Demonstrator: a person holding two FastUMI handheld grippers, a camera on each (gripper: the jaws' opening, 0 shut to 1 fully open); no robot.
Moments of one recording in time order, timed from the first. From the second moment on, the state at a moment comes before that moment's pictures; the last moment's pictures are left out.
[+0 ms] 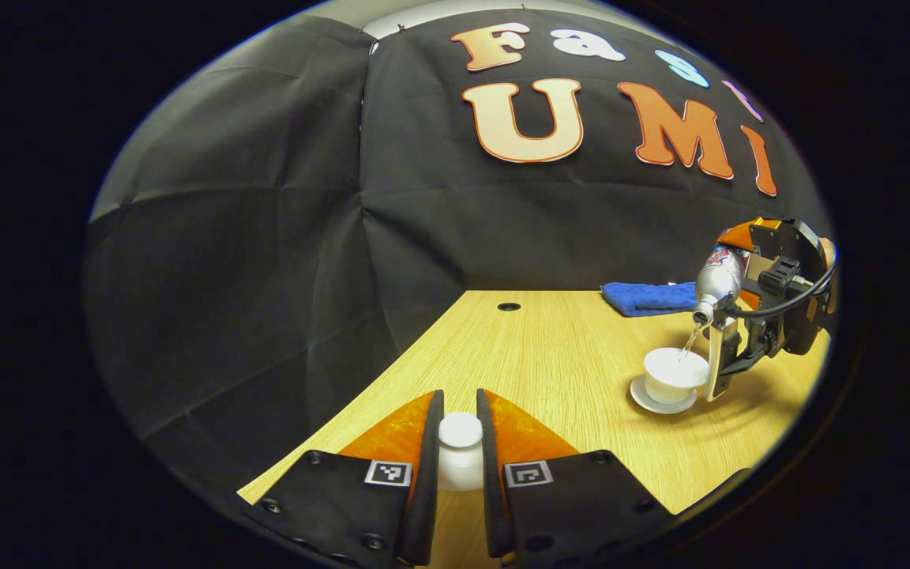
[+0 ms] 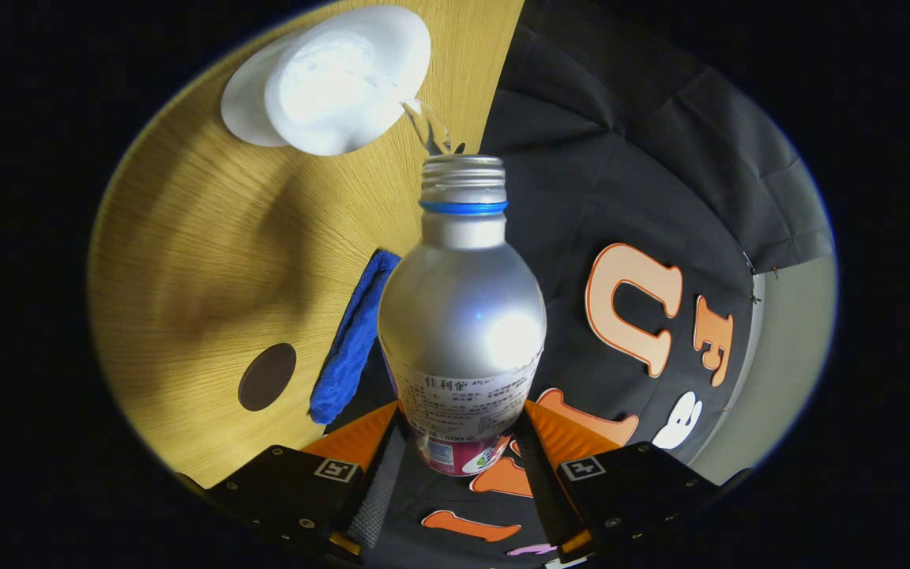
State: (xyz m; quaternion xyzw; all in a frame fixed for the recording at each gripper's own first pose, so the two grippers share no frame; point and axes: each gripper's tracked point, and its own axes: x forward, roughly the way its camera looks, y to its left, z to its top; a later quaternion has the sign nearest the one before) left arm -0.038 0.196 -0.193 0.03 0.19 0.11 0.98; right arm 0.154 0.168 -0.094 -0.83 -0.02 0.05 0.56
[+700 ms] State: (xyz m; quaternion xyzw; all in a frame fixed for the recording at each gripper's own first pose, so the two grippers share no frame) left arm -0.039 0.189 -0.189 0.03 0.19 0.11 0.98; right arm 0.155 0.184 -0.080 -0.85 -0.06 0.05 0.52
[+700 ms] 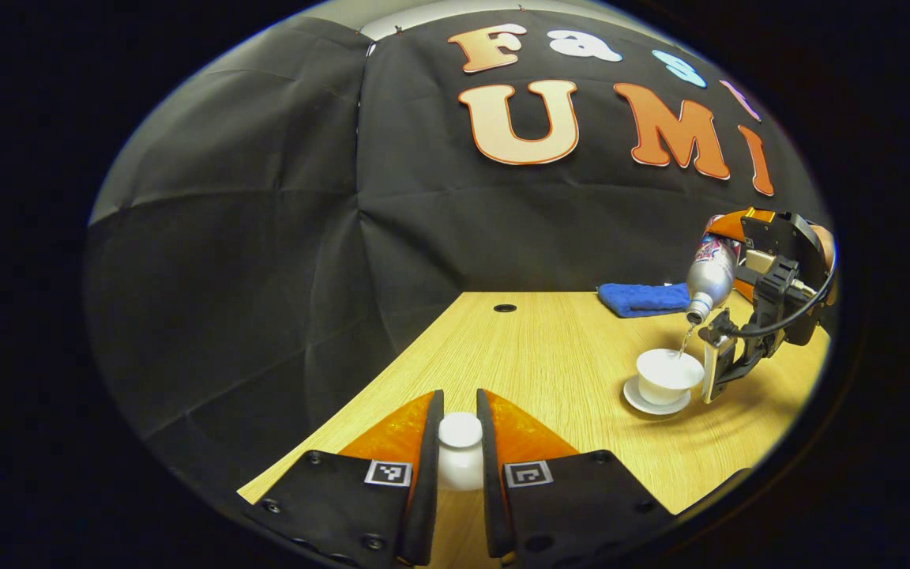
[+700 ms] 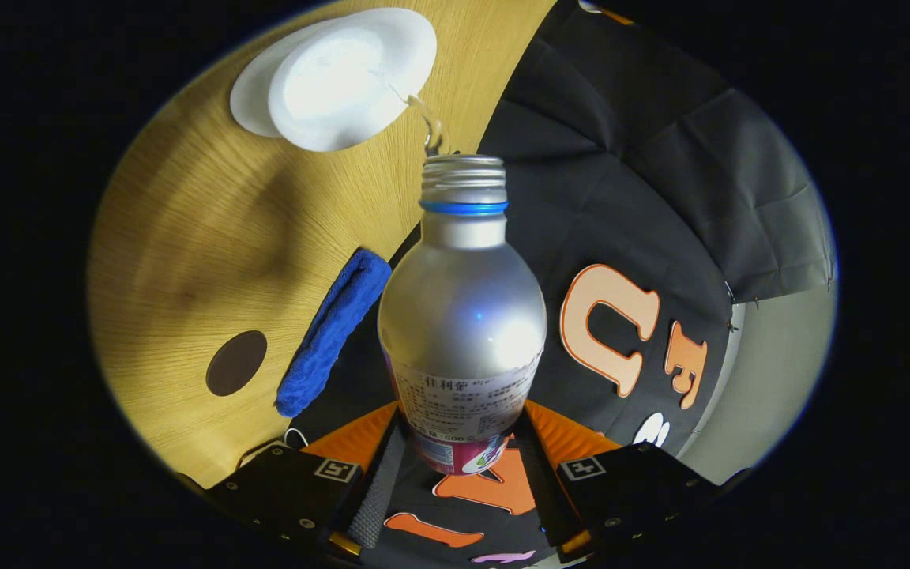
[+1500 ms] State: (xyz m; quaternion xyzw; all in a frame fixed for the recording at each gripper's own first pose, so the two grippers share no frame) left arm -0.039 0.181 -0.189 0.02 0.18 0.10 0.98; right arm 0.144 0.196 -0.119 -0.78 -0.01 0.11 0.62
